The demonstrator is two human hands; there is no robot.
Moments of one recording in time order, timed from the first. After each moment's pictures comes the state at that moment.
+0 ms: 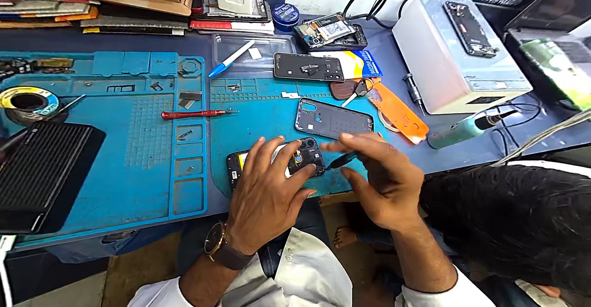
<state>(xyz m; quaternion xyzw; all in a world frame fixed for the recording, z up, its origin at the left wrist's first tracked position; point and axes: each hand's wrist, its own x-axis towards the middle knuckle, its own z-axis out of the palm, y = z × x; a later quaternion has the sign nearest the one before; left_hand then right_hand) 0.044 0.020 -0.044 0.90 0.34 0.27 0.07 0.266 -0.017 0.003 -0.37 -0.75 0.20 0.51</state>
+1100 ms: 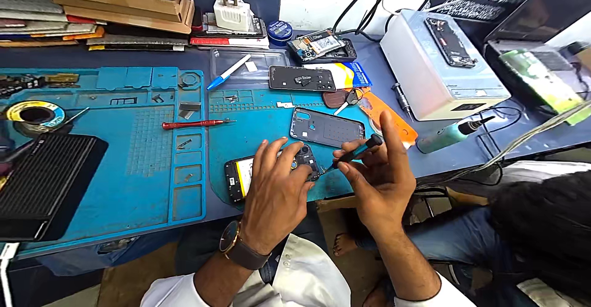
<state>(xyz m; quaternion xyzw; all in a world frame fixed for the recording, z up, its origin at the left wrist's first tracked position) 0.069 0.019 -0.033 0.87 0.38 0.30 0.11 0.254 -0.031 -0.009 -0.47 -0.60 0.20 0.62</state>
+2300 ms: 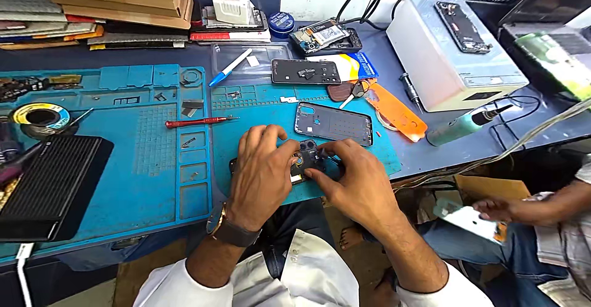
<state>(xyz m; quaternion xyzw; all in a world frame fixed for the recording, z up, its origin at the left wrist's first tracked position) 0.049 0.053 -0.022 0.87 0.41 0.25 0.10 0.236 -0.019 -0.001 -0.70 -0.67 0.08 0.22</state>
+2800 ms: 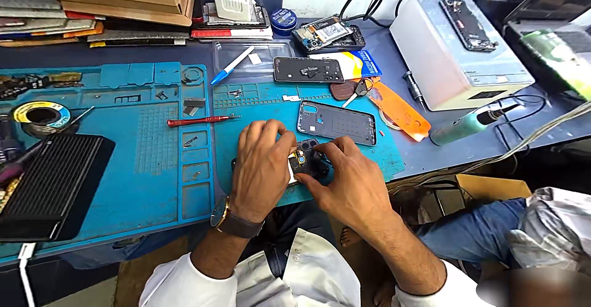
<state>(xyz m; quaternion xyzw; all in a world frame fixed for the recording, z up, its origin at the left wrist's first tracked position) 0.050 0.060 -0.024 0.87 0.42 0.25 0.09 0.216 -0.018 0.000 -0.72 -0.68 0.02 0.16</state>
